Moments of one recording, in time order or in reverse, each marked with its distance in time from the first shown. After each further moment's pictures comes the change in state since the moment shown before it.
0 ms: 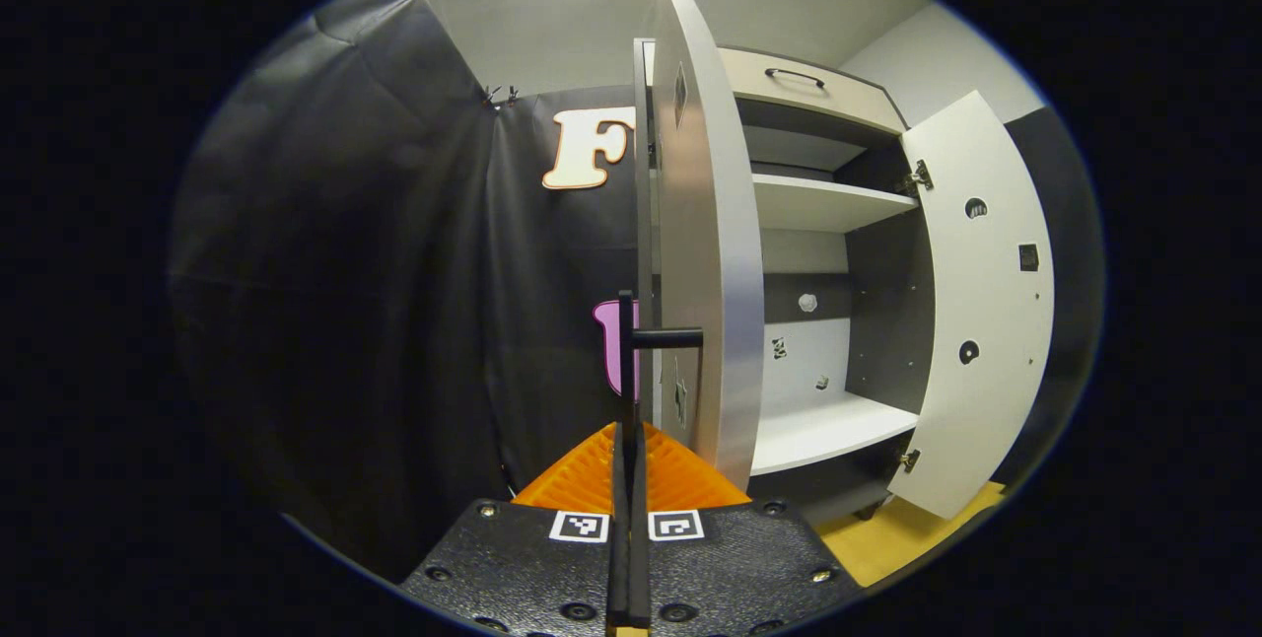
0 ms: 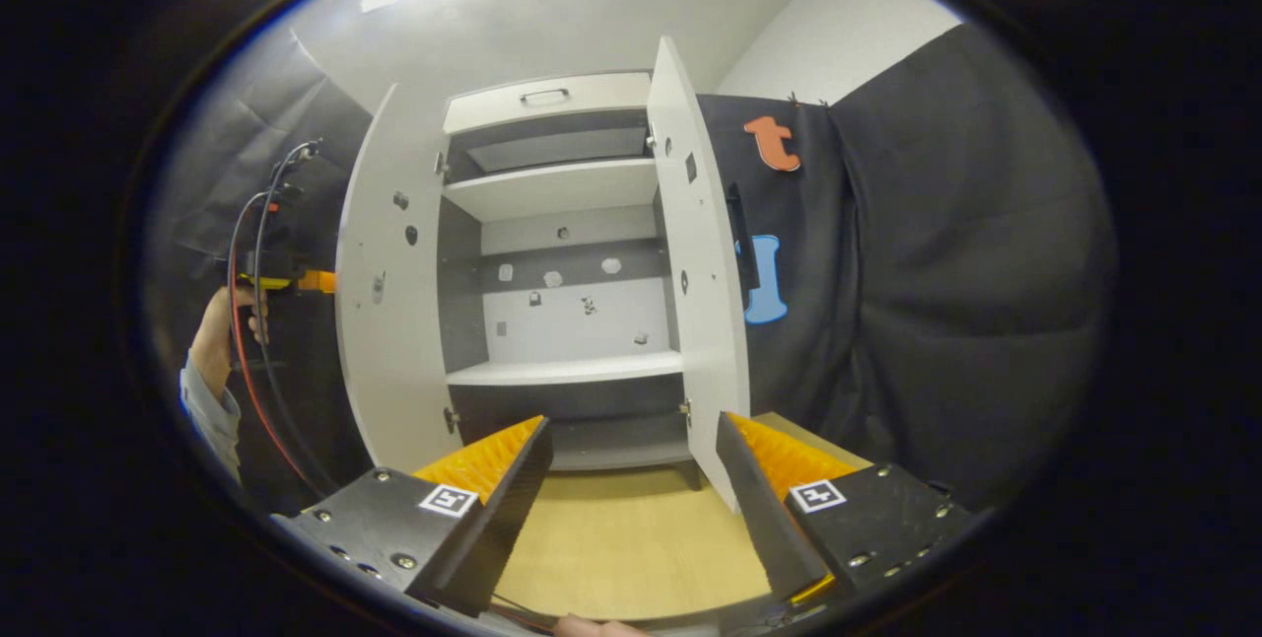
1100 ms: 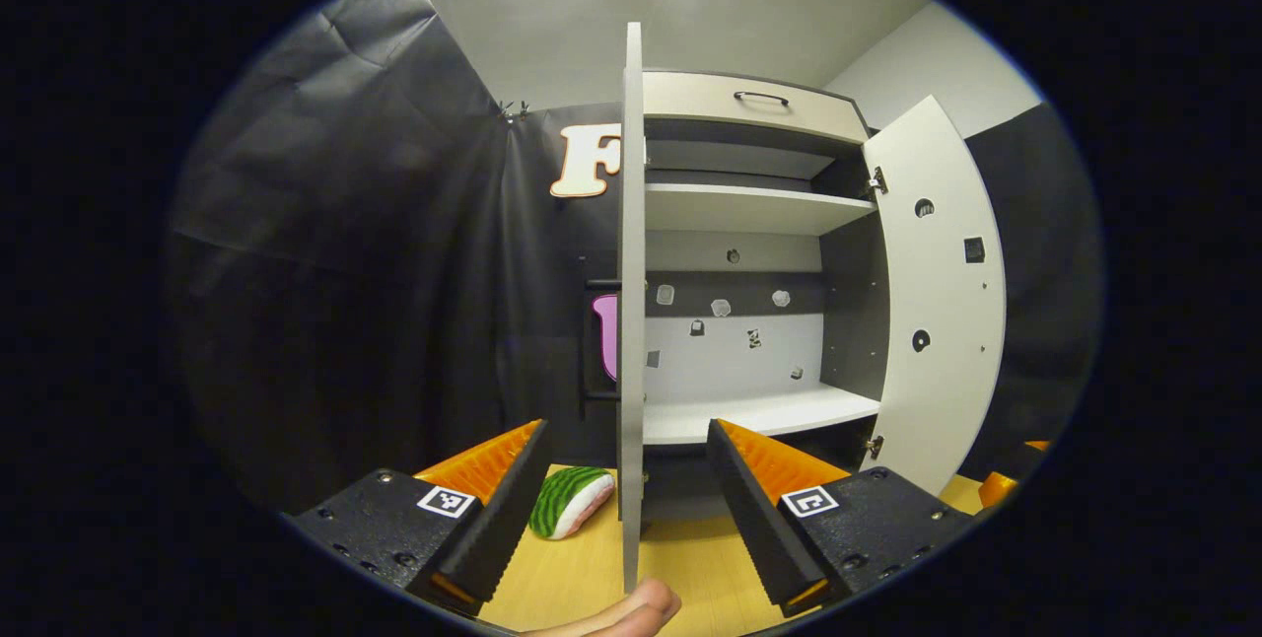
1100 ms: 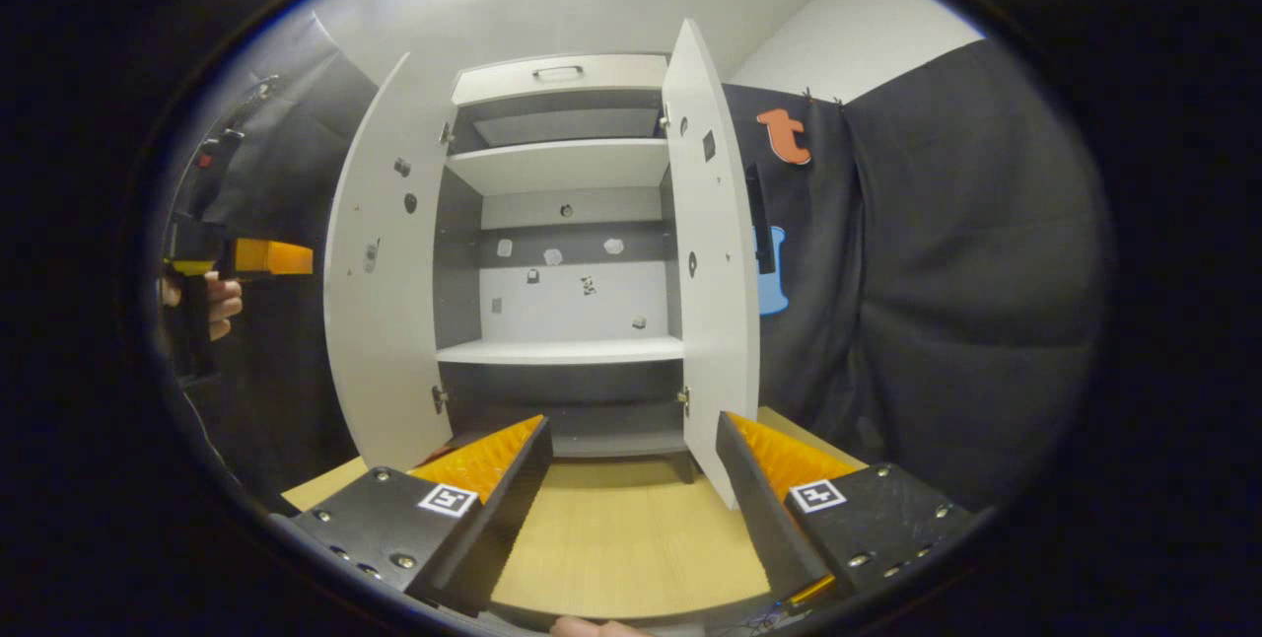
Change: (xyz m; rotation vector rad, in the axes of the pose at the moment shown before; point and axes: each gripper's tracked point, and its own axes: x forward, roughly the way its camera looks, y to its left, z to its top) left arm -0.114 -0.054 -0.030 -0.014 -0.035 0.029; right arm 0.014 0.007 -0.017 -0.052 0.038 -0.003
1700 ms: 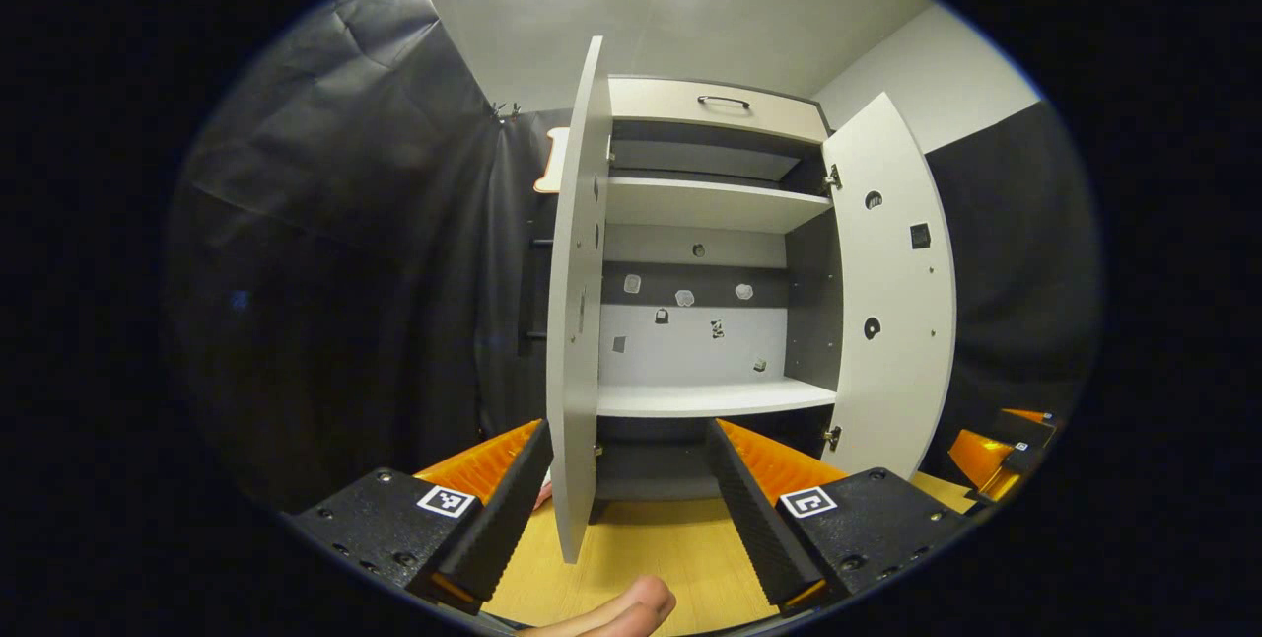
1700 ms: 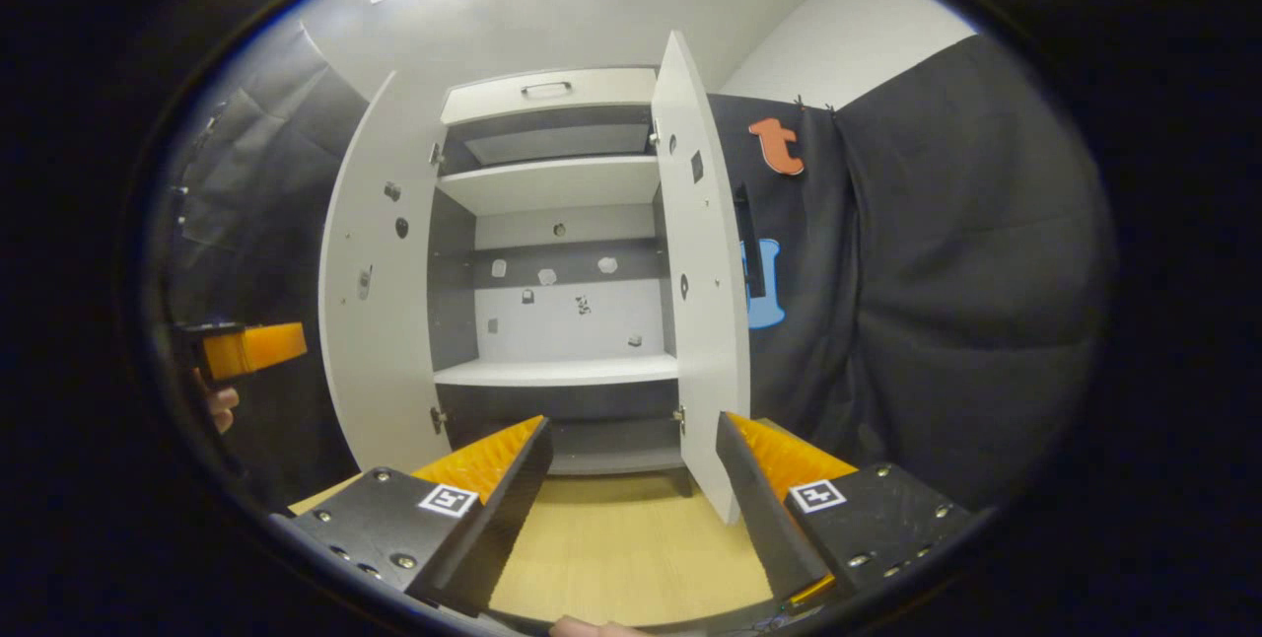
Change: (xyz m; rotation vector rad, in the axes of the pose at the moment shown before) left arm -0.044 -0.059 -0.041 -0.033 -0.008 -0.039; right arm 0.007 -0.009 0.029 0.026 -0.046 0.000
